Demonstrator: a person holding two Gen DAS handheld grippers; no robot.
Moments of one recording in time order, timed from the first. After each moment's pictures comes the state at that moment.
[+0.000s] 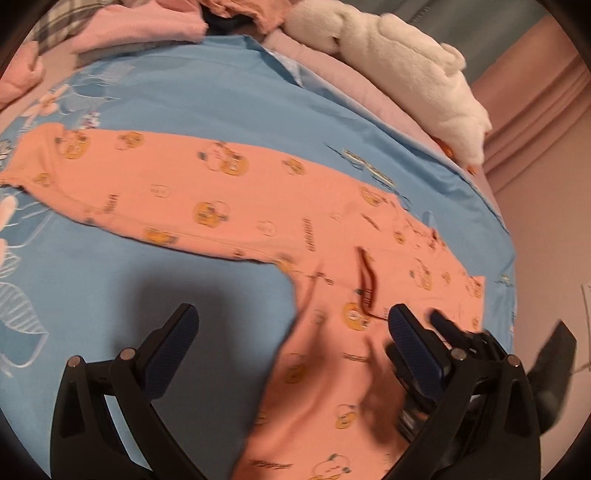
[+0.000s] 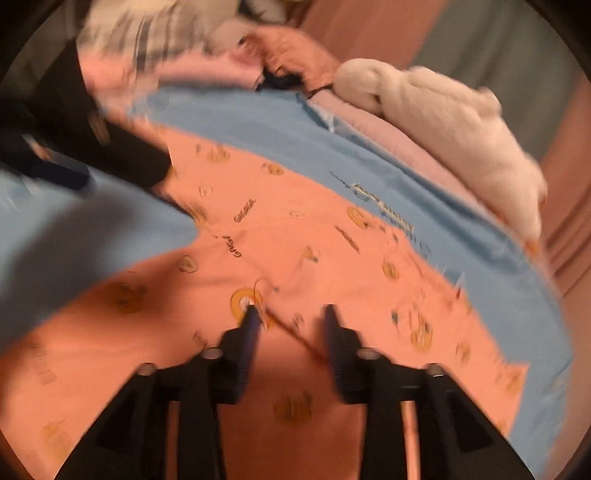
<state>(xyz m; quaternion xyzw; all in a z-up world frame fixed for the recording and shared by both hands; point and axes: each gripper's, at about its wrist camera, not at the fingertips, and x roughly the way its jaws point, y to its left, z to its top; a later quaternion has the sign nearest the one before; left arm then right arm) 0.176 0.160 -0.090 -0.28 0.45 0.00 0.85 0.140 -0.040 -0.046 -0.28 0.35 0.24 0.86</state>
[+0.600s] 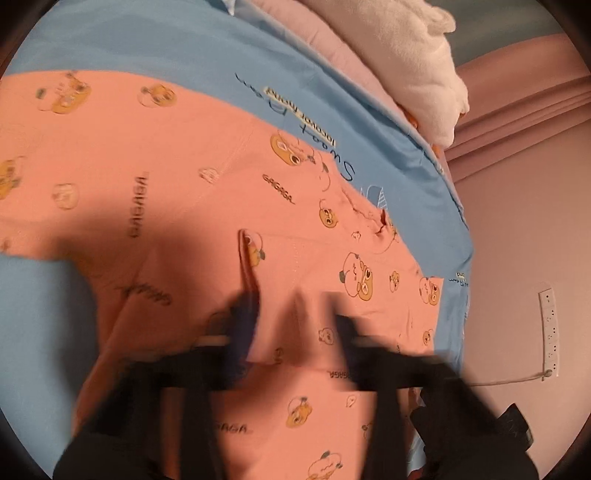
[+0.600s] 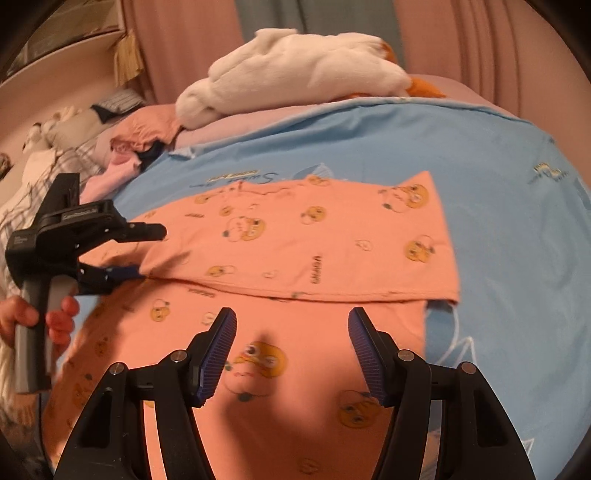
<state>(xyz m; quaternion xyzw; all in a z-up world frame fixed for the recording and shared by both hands) 0.260 0.092 -0.132 -0.36 0.48 -0.10 0.79 0.124 -0.211 -0.039 0.00 0.39 0.14 0.91</state>
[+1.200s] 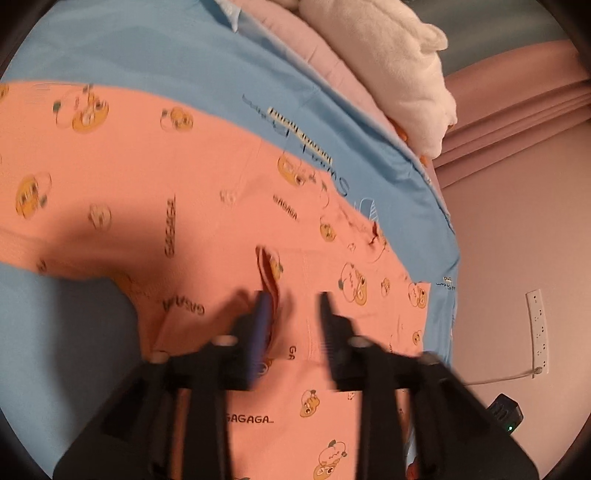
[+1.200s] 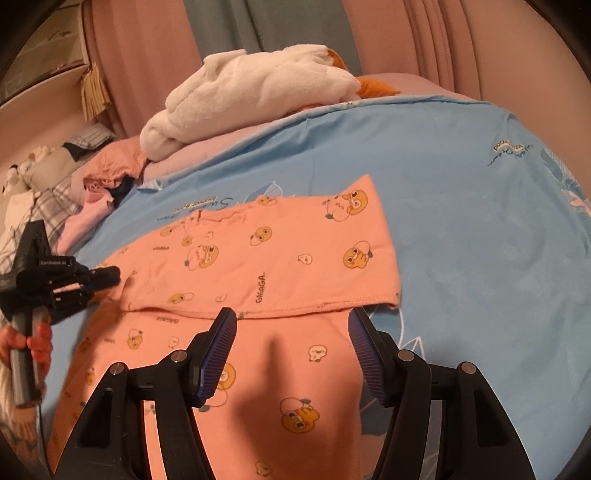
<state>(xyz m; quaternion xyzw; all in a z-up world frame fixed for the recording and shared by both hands) 0.246 0.117 -0.128 -0.38 0.45 -0.11 0.80 0.116 -0.250 -0.034 0.06 0.37 0.09 0.92</state>
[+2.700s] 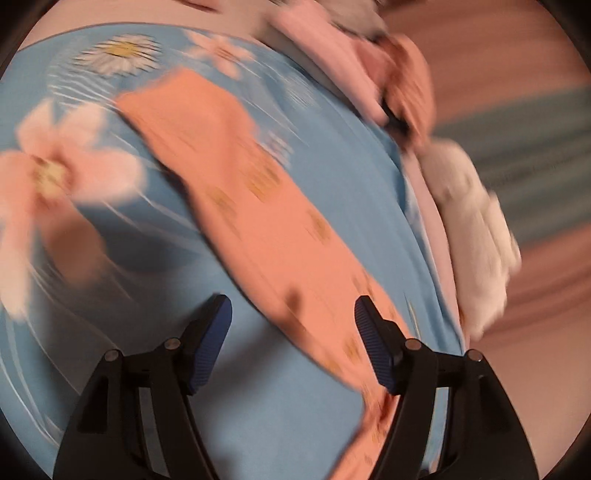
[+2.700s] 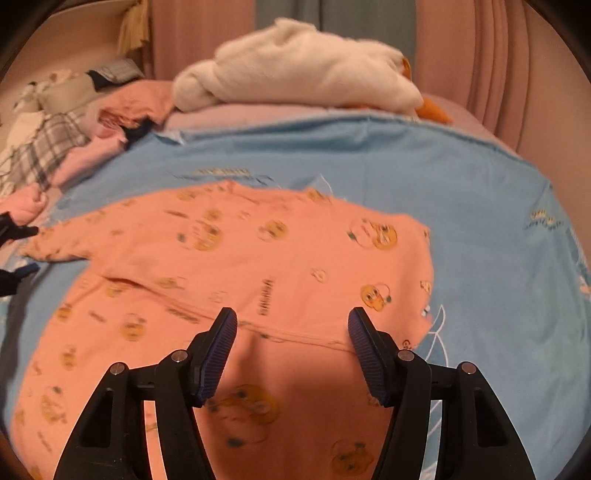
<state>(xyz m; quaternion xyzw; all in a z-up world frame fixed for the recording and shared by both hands) 0.133 0.337 -0.135 -0.53 0.31 0.15 0.77 0.141 -0.181 -0.033 -0.08 0.38 0.11 0.91</state>
